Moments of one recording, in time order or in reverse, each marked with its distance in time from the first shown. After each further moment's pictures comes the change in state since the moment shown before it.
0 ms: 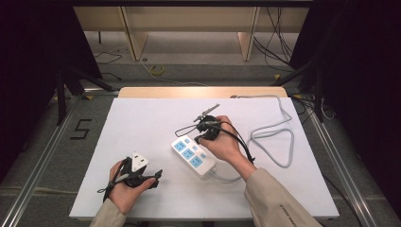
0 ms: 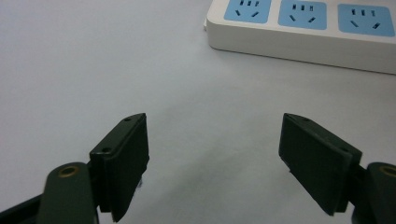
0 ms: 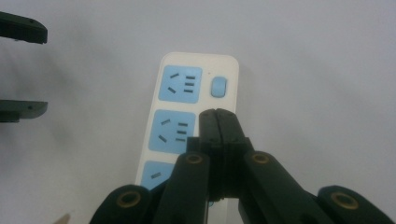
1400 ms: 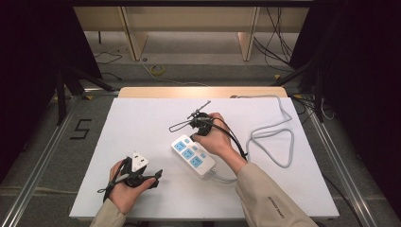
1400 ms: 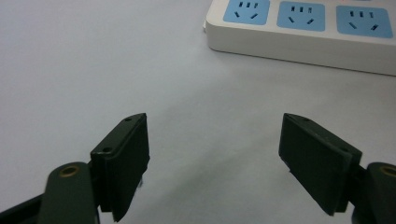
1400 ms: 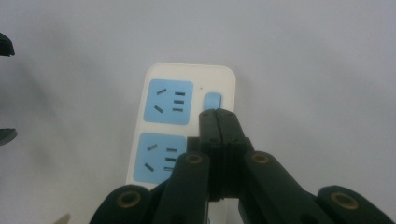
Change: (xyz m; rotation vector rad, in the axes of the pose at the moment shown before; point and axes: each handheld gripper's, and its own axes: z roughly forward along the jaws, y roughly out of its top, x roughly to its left) left arm -0.001 0.000 0.000 -0.006 0.000 0.000; right arm -0.006 0.018 0.027 0.049 -0.002 0.031
